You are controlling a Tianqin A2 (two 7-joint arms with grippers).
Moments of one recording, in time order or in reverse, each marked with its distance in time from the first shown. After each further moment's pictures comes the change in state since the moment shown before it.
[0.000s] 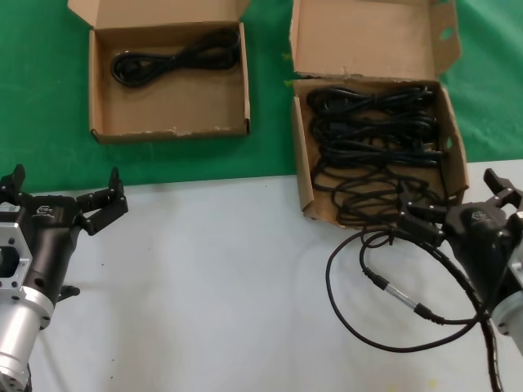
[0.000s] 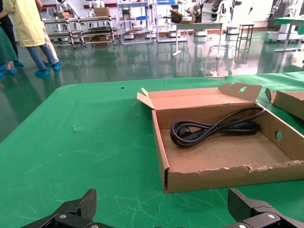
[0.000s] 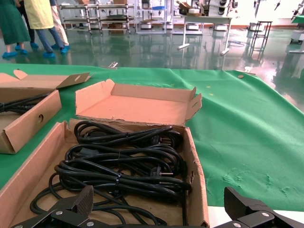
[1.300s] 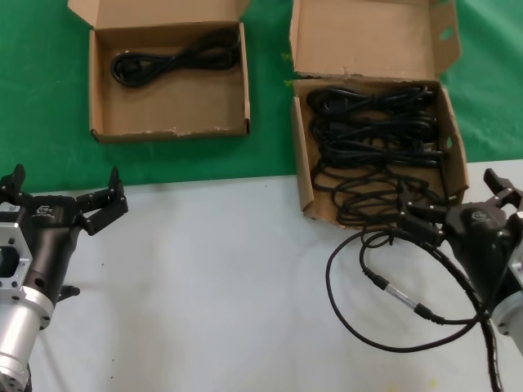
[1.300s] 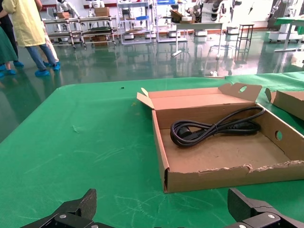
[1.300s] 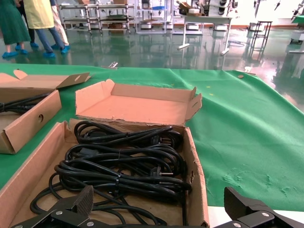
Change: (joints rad) left arm 0.000 0.000 0.000 0.000 0.000 0.000 0.000; right arm 0.000 0.000 0.000 0.000 0.000 0.000 0.000
